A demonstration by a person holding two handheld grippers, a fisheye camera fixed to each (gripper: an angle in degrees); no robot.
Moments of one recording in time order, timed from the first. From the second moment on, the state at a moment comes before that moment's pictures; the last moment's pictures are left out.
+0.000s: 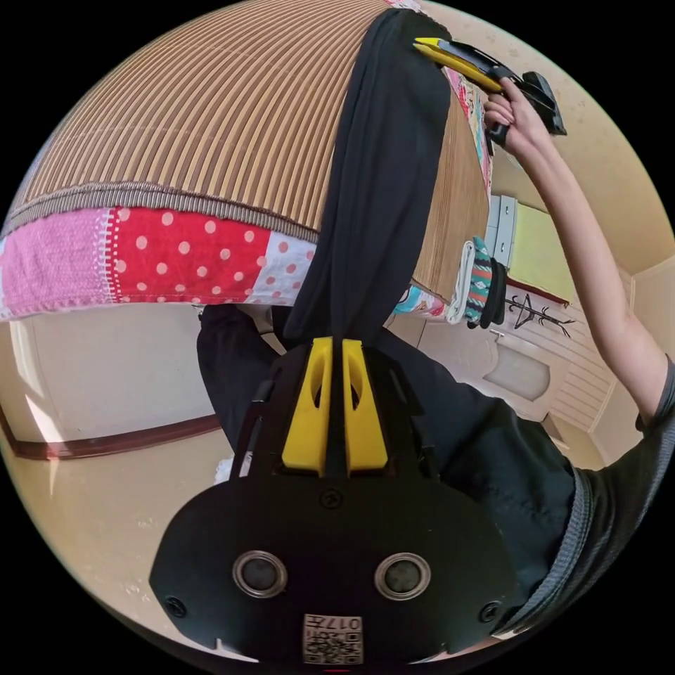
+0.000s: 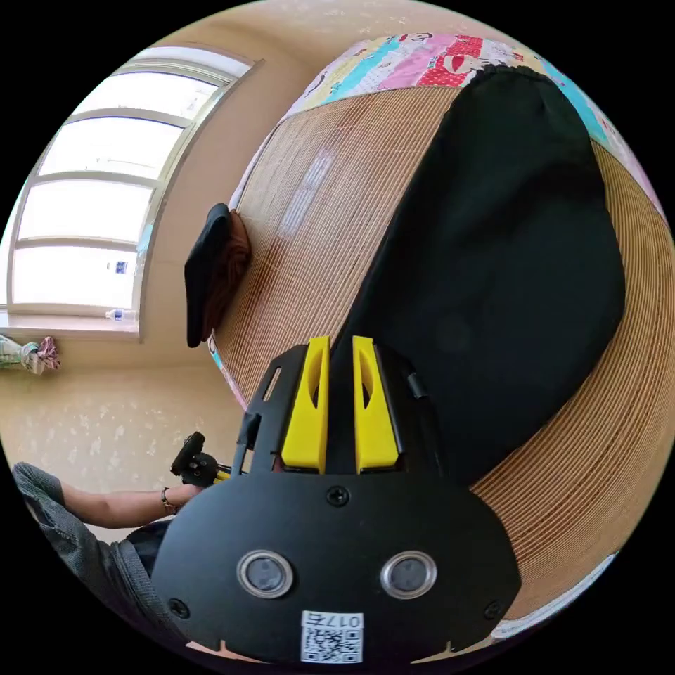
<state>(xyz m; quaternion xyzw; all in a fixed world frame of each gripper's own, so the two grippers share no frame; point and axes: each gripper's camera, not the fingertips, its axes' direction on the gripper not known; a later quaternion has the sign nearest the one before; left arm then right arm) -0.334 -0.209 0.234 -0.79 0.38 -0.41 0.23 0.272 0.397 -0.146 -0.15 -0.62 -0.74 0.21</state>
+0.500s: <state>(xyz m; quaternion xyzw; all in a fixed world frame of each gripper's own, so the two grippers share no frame) -0.366 -0.176 0.330 -0.73 0.37 -0.50 0.29 0.229 0.278 0.107 -0.41 -0.66 -0.58 0.23</state>
